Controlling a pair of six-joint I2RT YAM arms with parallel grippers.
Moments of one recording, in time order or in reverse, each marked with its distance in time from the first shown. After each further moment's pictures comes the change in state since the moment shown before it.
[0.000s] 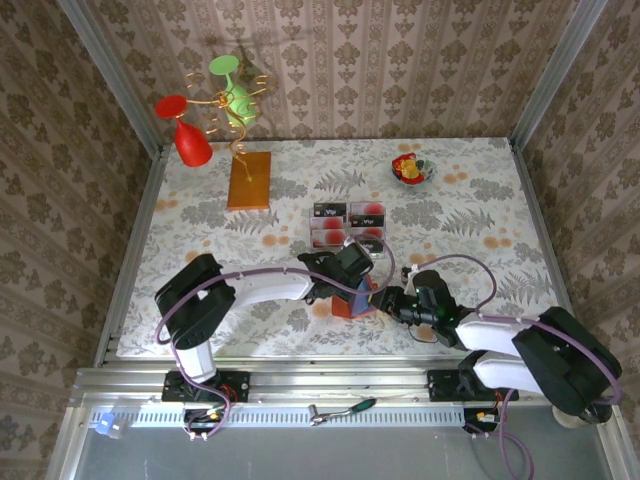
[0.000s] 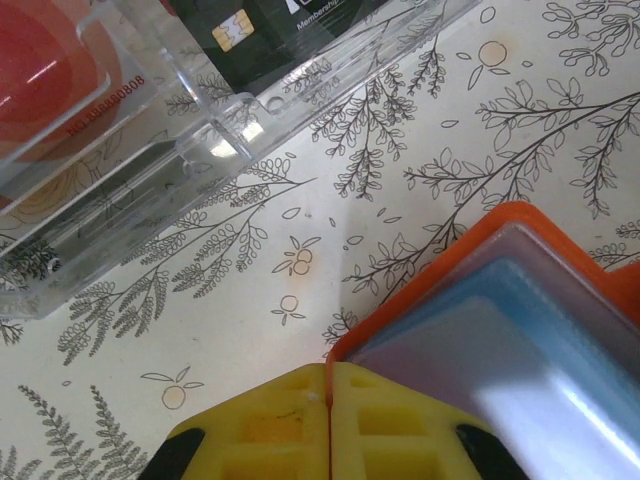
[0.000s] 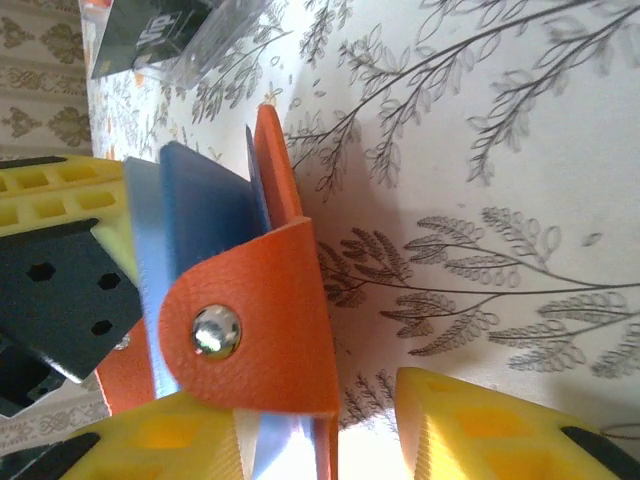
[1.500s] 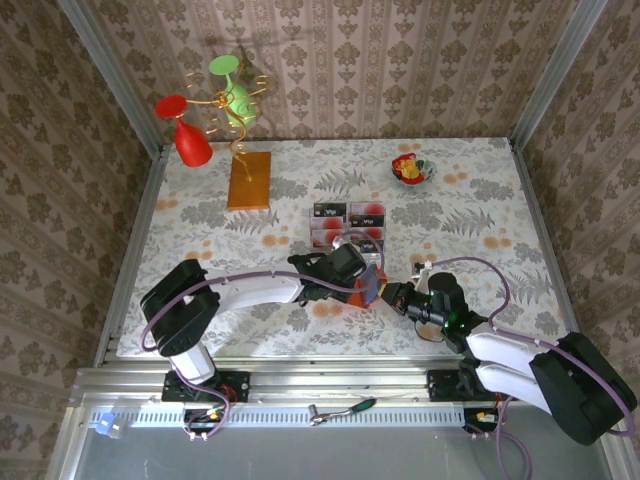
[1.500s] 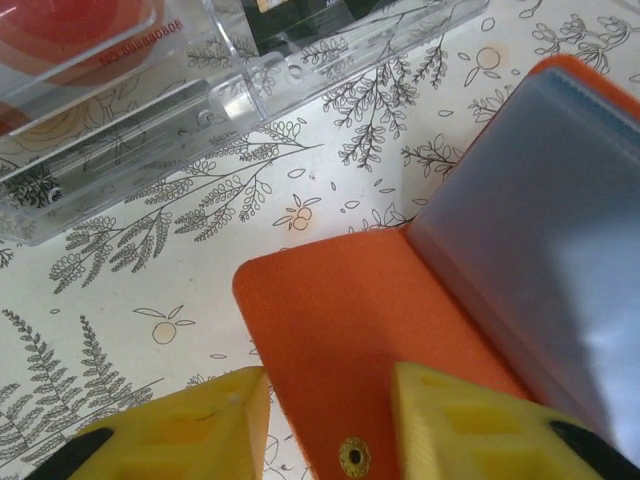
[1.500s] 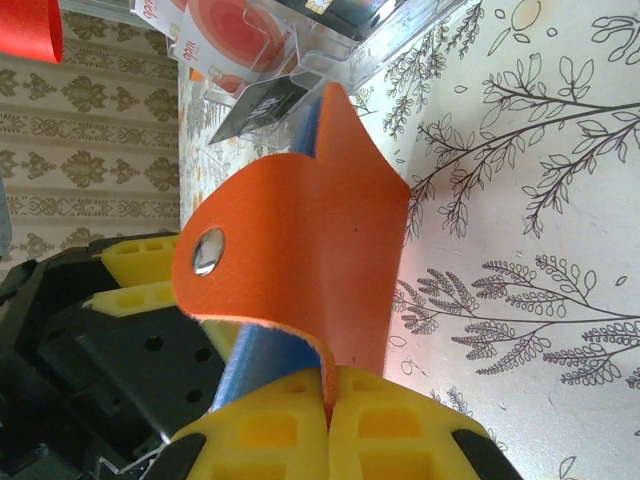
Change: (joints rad) left arm -0.003 -0.084 -0.055 -0.009 0.048 -0.166; right arm -0.052 -0.144 -0.064 0.091 -0.029 0.077
